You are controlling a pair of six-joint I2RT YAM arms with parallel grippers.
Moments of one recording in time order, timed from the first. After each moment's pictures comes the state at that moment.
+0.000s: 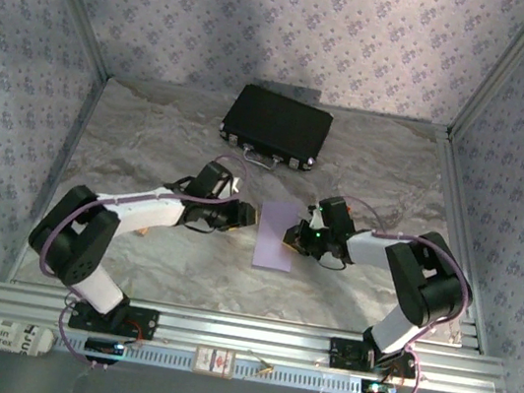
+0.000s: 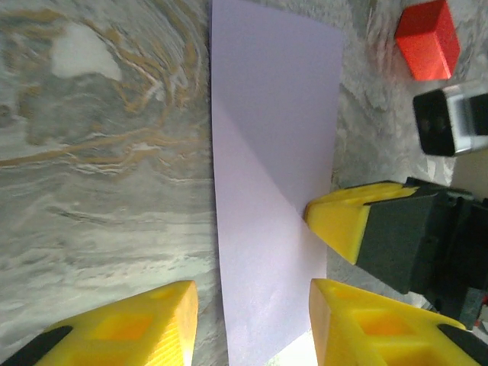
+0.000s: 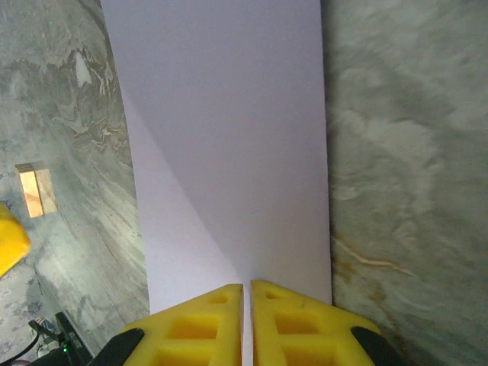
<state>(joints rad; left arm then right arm) -0.63 1.59 0.82 -0.14 0.43 -0.84 0.47 1.63 0.60 0.11 -0.54 0.80</state>
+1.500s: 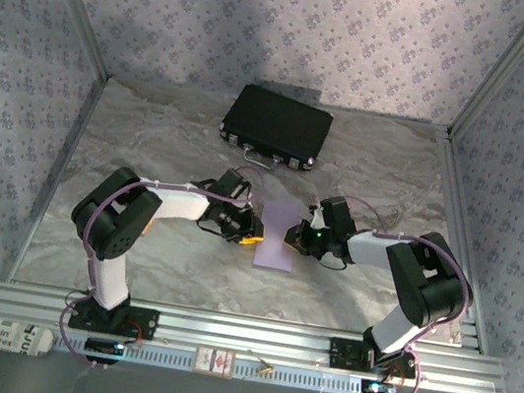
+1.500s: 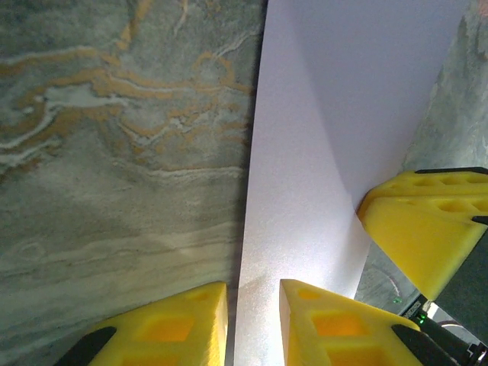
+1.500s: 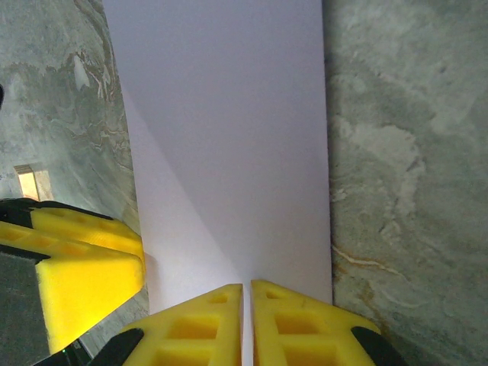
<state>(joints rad) -0.67 1.82 0.94 -0.19 0.55 -0.90 0.46 1.63 0.60 0.11 -0.54 0.80</state>
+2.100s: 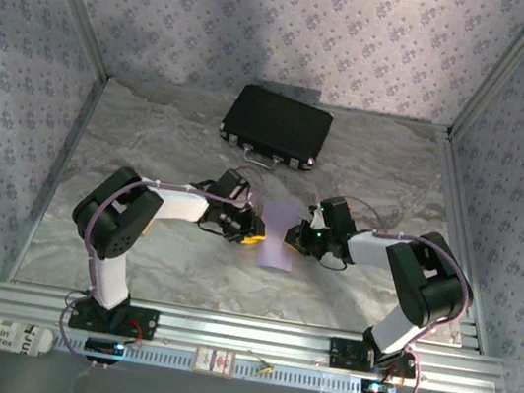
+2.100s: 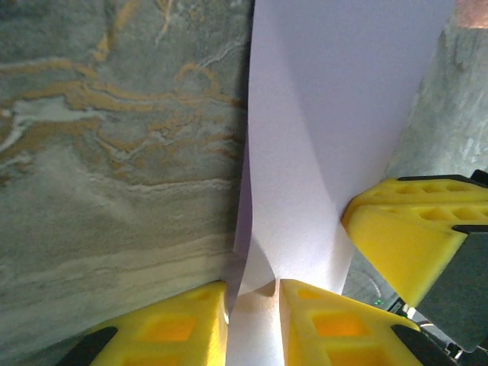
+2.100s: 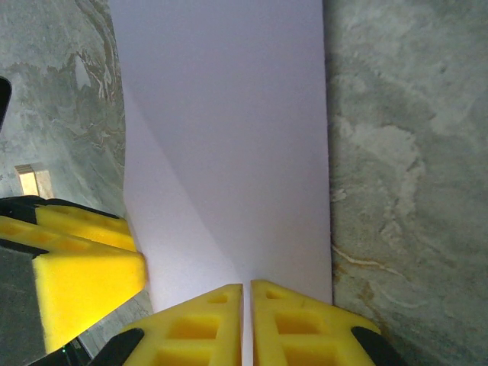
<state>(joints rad) -0.67 1.83 0.91 -0.10 0.58 -0.95 0.46 1.63 0.60 0.11 -0.54 0.80</state>
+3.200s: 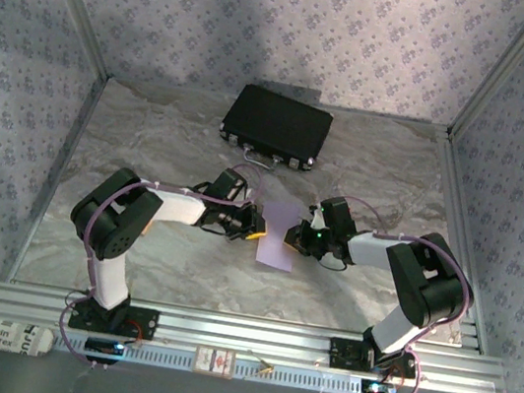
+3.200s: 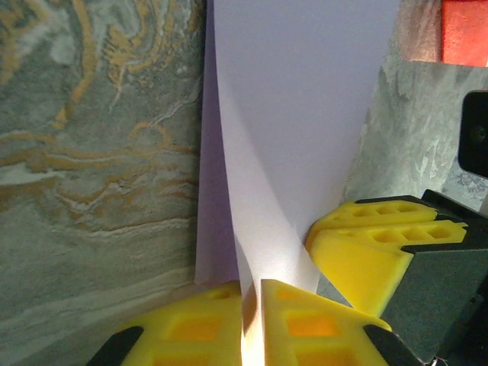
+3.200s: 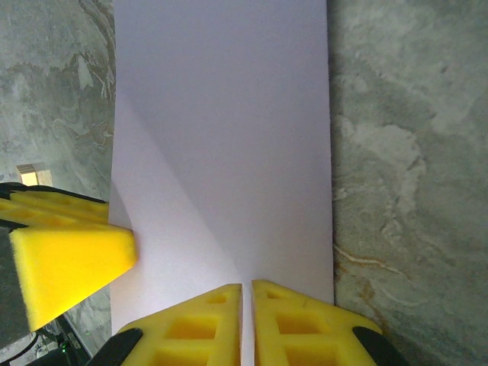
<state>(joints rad) -0.66 1.82 0.87 0.05 0.58 -1.01 0.46 1.63 0.59 0.12 -0.54 0.80</state>
